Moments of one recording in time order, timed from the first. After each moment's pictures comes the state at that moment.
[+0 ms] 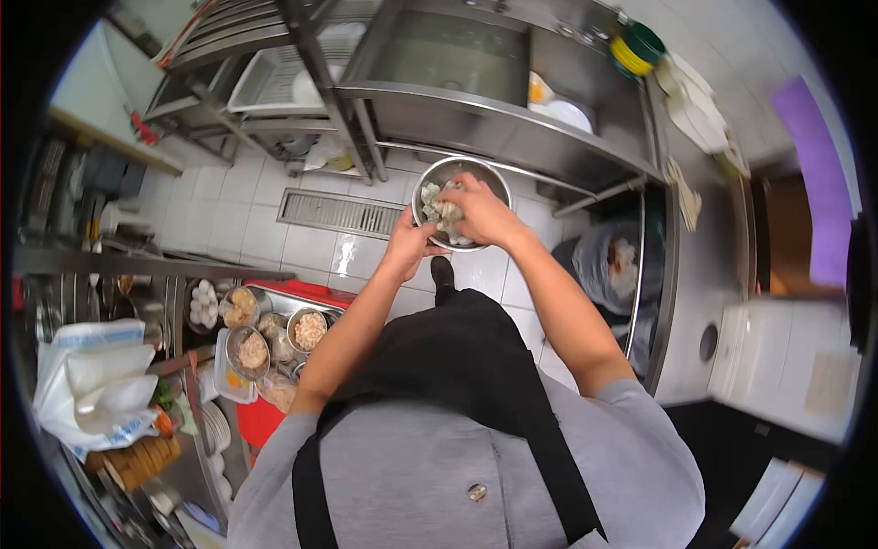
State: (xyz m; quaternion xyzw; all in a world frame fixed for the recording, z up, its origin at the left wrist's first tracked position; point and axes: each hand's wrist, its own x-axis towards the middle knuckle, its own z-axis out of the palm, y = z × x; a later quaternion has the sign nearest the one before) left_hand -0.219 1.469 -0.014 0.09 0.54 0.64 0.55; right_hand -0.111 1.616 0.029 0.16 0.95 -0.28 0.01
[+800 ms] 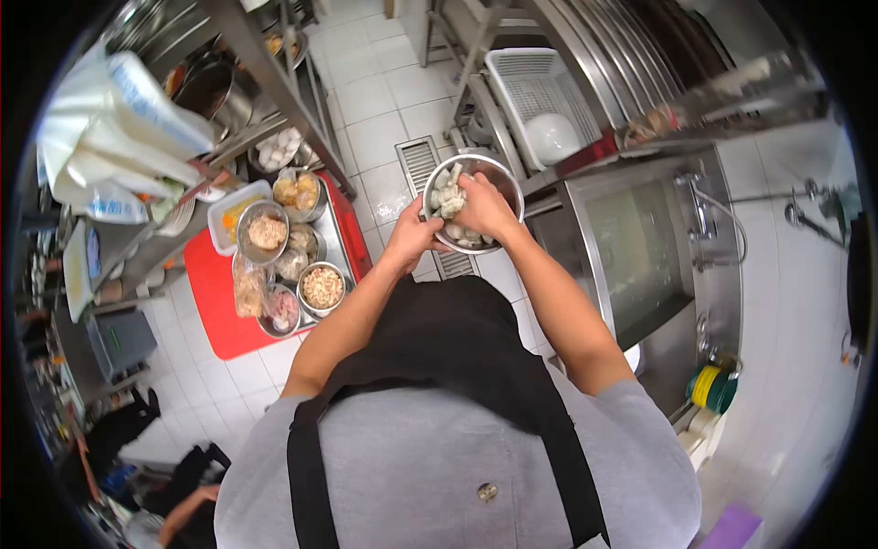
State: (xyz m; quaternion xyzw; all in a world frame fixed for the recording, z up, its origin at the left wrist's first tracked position) left_hand -0.421 1.383 -0.024 -0.14 0.51 0.83 0.18; right_hand -0.493 1.544 -0.003 -0.15 0.93 -0.28 0.19
